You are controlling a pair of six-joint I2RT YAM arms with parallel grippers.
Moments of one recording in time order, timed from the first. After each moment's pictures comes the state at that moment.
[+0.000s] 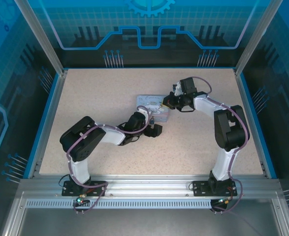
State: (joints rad) left arm -0.69 1.86 0.78 0.47 0.05 -0.43; right arm 0.27 1.89 1.27 -0.28 -0.58 0.68
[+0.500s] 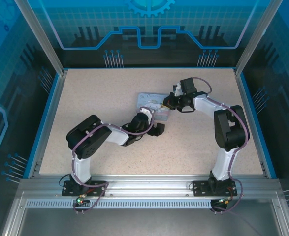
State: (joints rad) left arm -0.72 1.94 0.82 0.58 -0.02 -0.40; right arm 0.27 1.89 1.27 -0.30 -0.57 0.68
